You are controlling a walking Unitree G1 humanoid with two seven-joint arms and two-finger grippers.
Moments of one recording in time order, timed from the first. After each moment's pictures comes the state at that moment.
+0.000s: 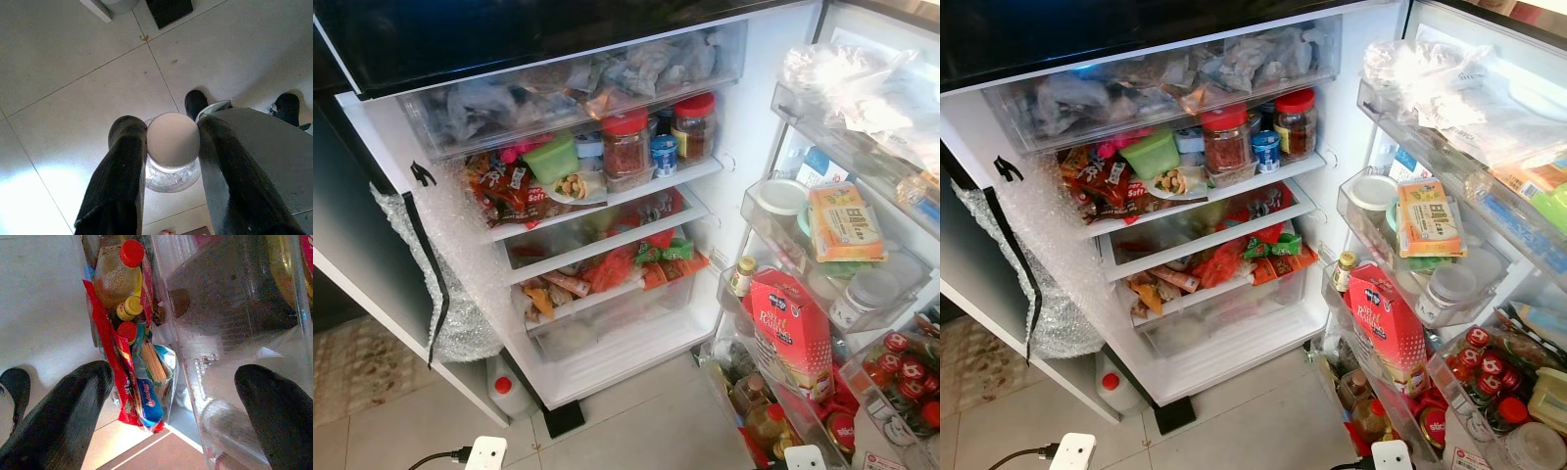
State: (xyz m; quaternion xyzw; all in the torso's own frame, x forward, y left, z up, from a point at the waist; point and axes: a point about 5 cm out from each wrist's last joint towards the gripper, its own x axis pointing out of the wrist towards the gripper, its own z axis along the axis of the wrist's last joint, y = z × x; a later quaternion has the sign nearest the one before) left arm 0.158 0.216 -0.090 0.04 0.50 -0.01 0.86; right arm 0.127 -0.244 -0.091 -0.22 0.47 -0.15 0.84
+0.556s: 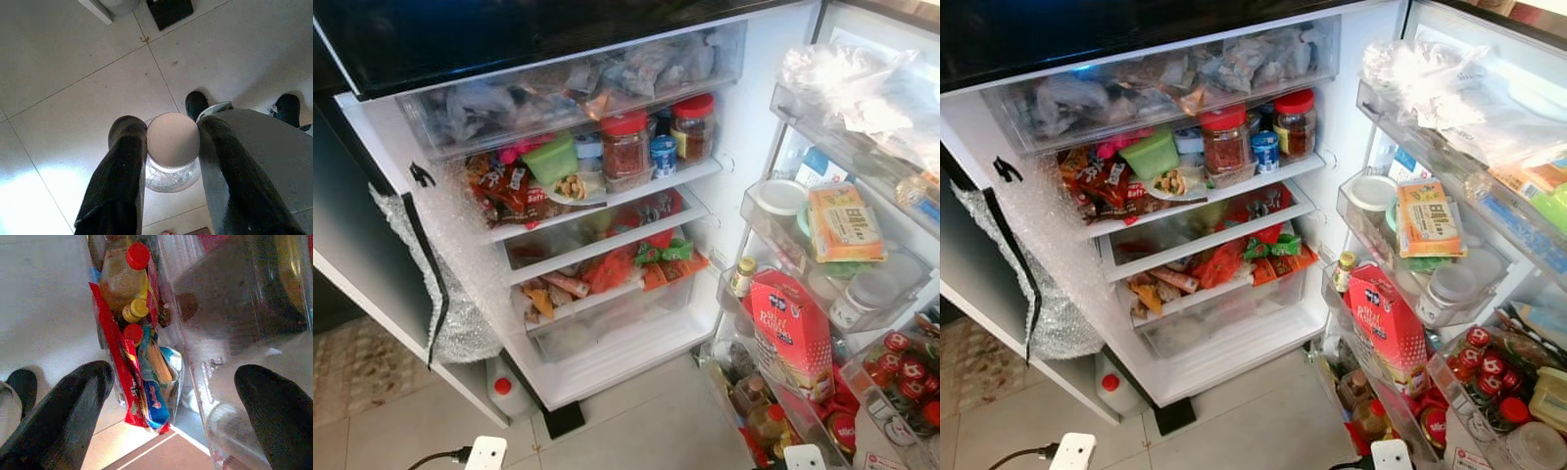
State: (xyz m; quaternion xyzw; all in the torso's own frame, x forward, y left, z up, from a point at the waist) left arm 0.159 0.216 -0.090 0.04 0.50 -0.01 0.86; right arm 0.128 -0.244 -0.091 -0.22 0.47 -0.14 0.84
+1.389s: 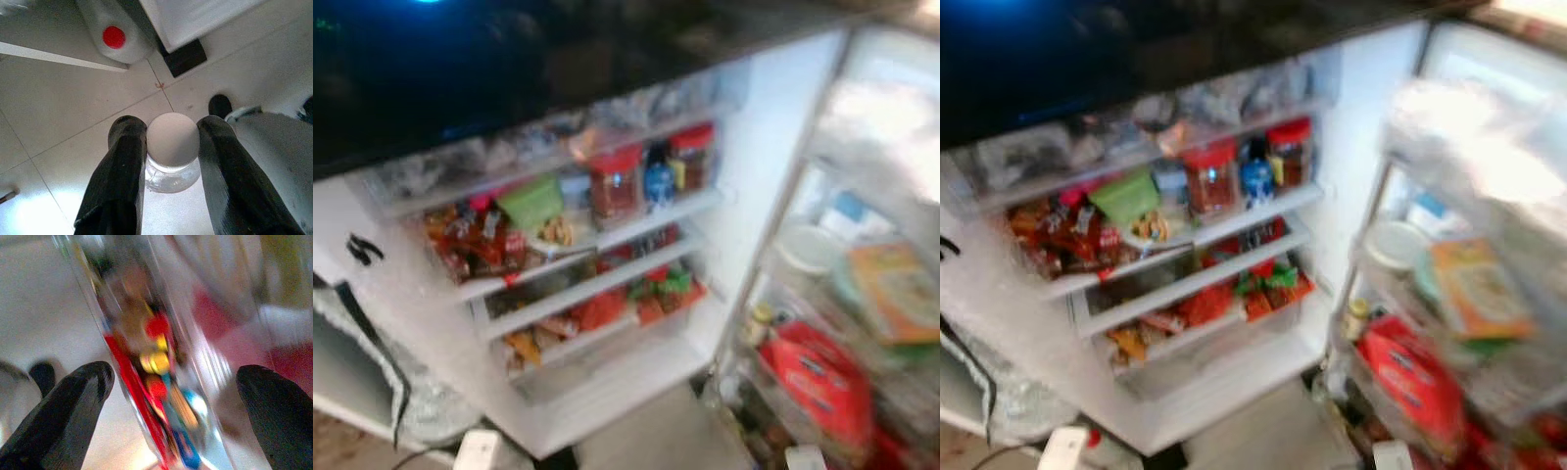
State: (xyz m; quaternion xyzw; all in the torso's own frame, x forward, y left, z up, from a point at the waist) left arm 0.165 0.228 -0.085 0.05 0.50 0.01 0.87; right arm 0.130 -0.243 -0.091 -0.20 0.47 -0.14 0.85
